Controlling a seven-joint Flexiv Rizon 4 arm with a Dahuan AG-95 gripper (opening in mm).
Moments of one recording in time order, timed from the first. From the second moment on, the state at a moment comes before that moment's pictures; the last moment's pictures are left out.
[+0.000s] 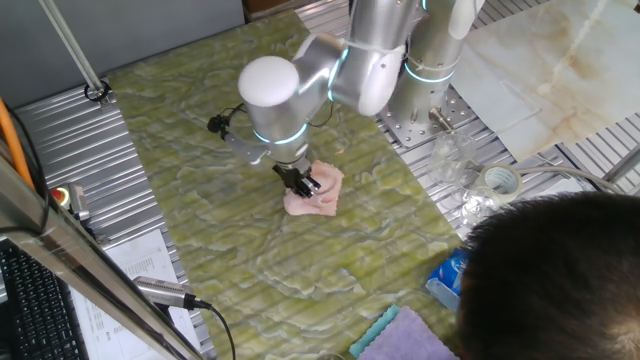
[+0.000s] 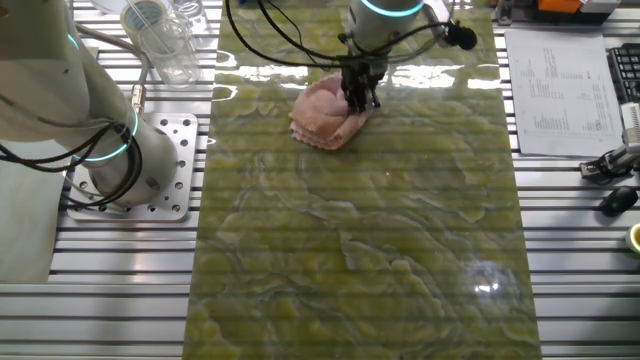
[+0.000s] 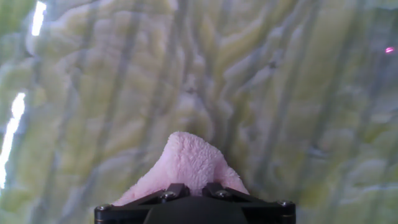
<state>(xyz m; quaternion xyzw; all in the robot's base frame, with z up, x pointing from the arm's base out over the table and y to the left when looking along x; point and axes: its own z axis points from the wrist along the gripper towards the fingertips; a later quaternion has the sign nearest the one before) 0.421 0.105 0.027 0.17 -0.98 -0.01 0.06</state>
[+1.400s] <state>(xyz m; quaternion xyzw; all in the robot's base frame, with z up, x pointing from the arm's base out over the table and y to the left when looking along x) 0.415 0.131 0.021 0.14 -0.99 -0.01 0.05</state>
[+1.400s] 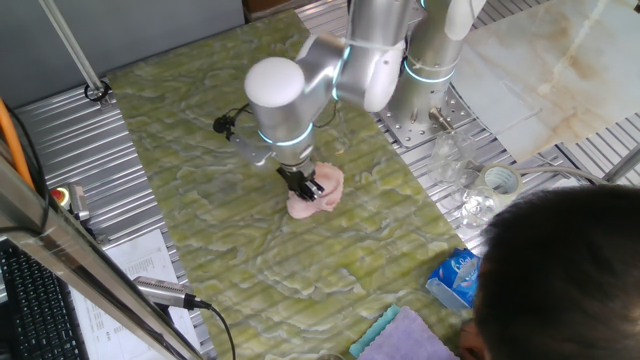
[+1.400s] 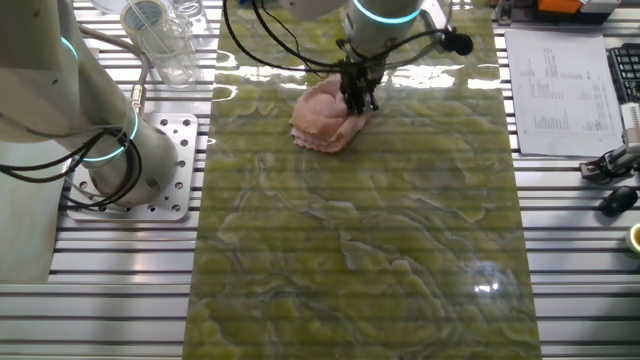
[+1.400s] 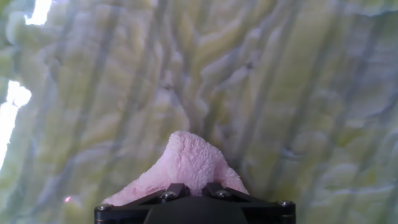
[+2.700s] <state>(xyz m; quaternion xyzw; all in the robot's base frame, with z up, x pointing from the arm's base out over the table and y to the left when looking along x) 0.400 0.182 0.026 0.07 -1.00 -0.04 0.04</state>
